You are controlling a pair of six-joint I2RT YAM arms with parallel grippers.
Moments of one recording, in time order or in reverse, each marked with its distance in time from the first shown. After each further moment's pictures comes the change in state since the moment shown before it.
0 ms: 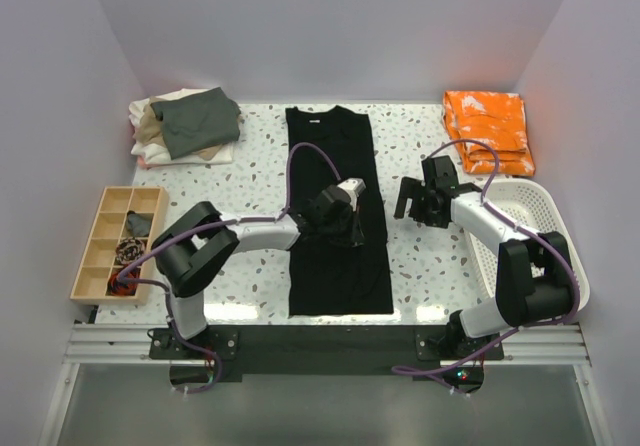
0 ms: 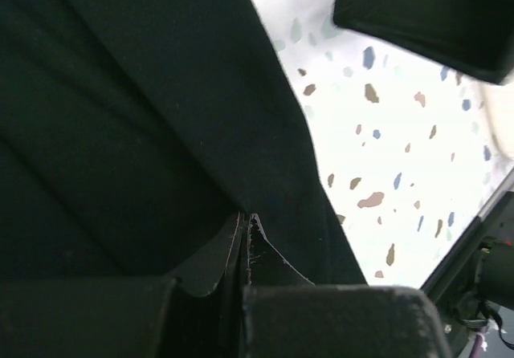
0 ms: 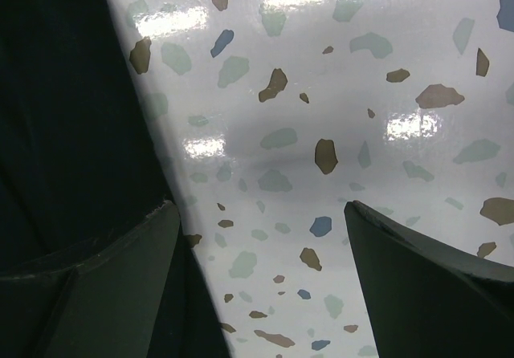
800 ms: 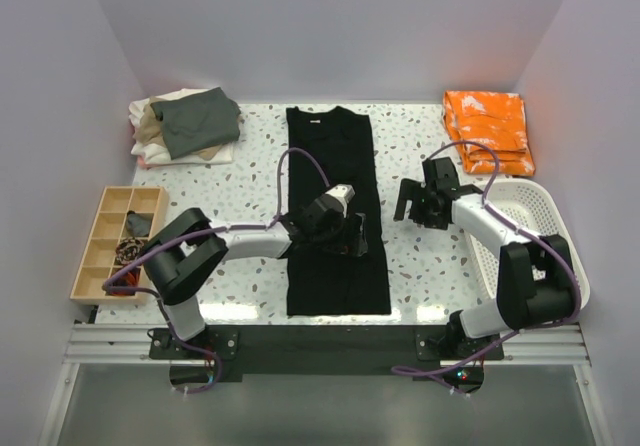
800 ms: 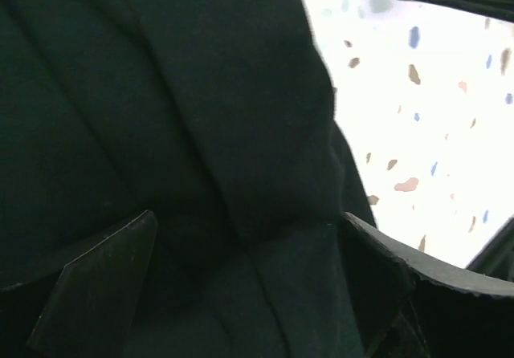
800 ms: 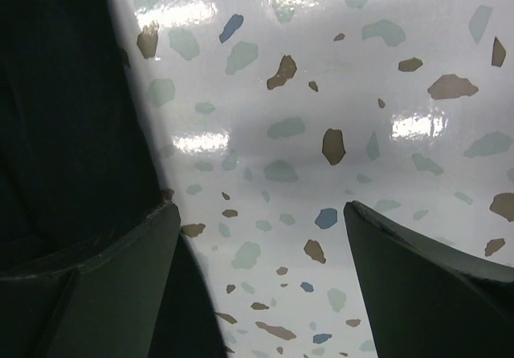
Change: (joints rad) left arm -0.011 -0.081 -0.101 -0.006 -0.088 -0.015; right arm 0.000 -0.005 -0.004 -0.006 -0.014 -0.005
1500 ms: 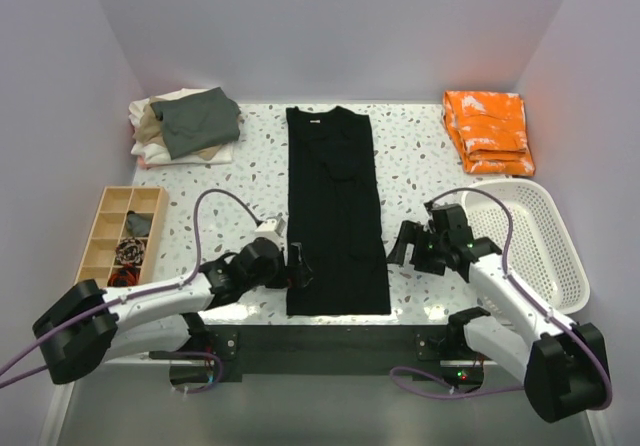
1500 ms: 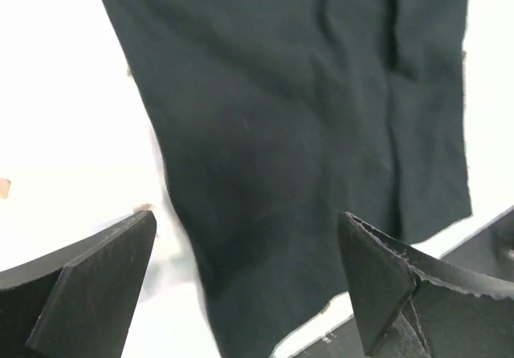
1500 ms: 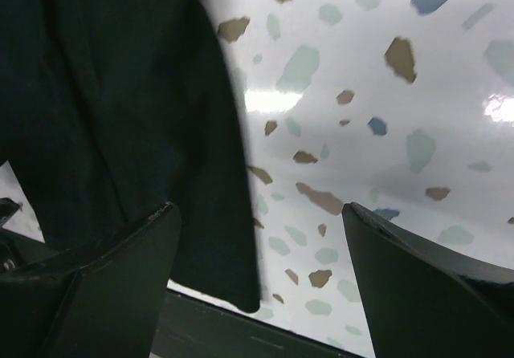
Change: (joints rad) left arm 0.000 -0.656 -0.557 -0.134 -0.173 -0.148; right arm 0.052 -0.460 -0.354 -0.073 -0.242 0.100
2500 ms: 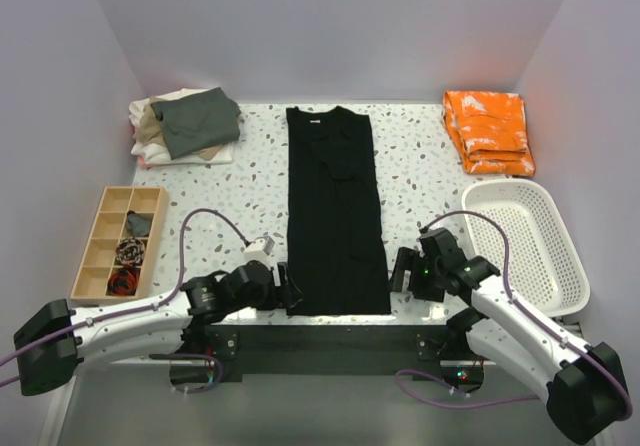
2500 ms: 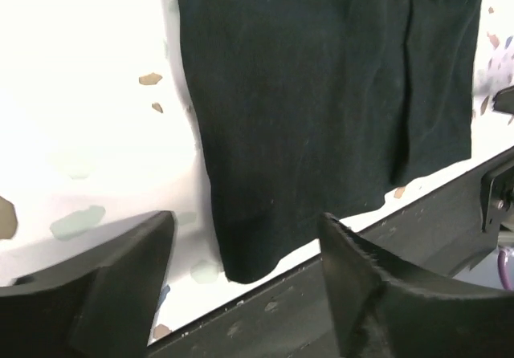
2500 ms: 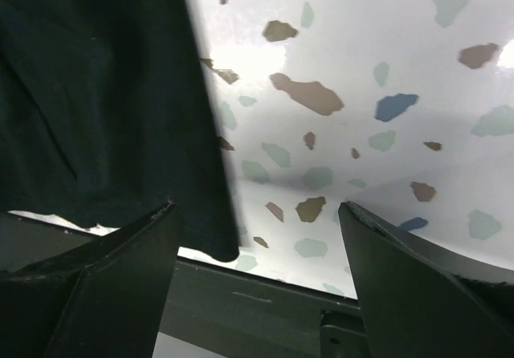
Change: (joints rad) left arm -0.153 -0.294 -0.122 -0.185 -0.042 -0.231; right arm 0.218 -0.202 -0.131 -0.149 0.103 0.190
